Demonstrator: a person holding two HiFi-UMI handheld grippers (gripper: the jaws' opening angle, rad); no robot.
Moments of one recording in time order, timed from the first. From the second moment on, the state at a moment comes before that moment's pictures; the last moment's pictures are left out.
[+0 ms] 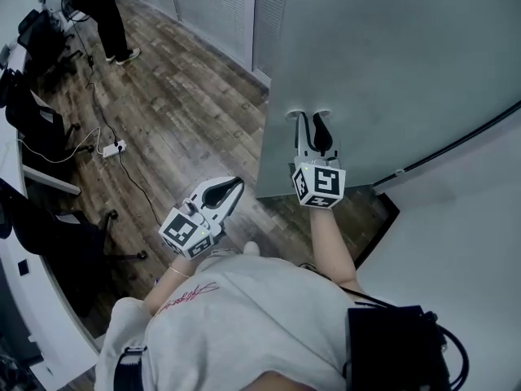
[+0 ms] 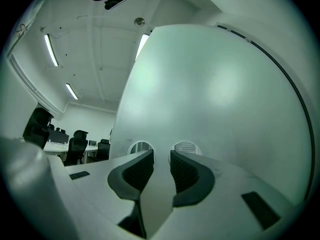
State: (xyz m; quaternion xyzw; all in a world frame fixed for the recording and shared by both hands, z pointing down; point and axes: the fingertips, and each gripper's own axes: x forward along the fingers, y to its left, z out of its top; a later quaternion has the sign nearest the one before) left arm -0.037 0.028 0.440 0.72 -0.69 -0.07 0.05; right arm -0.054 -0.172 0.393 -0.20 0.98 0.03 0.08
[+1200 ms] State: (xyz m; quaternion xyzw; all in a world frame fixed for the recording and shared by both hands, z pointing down) left arm 0.106 0.081 0.417 0.79 -0.61 -0.06 0.05; right arm 0.089 -0.102 0.394 -0.17 0.99 0.02 0.03
